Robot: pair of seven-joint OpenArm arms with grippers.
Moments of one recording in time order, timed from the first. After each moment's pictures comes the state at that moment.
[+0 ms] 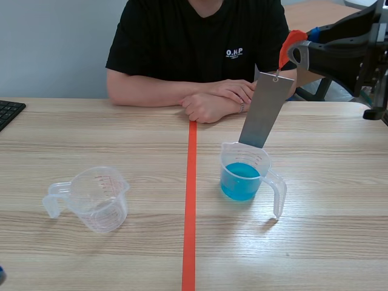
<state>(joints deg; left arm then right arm) 60.8 -44.7 -9.6 102.0 -9.3 -19.7 -24.9 6.2 57.5 -15.3 96.3 28.0 45.4 17.6</state>
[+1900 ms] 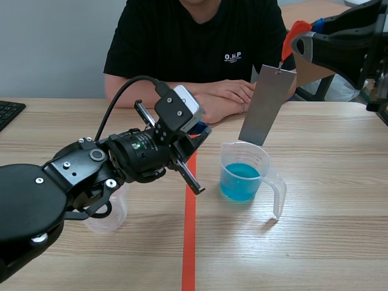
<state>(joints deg) -11.3 -13.5 33.4 72.1 10.2 -15.0 -14.2 6.2 57.5 -14.2 96.3 29.1 45.4 17.6</state>
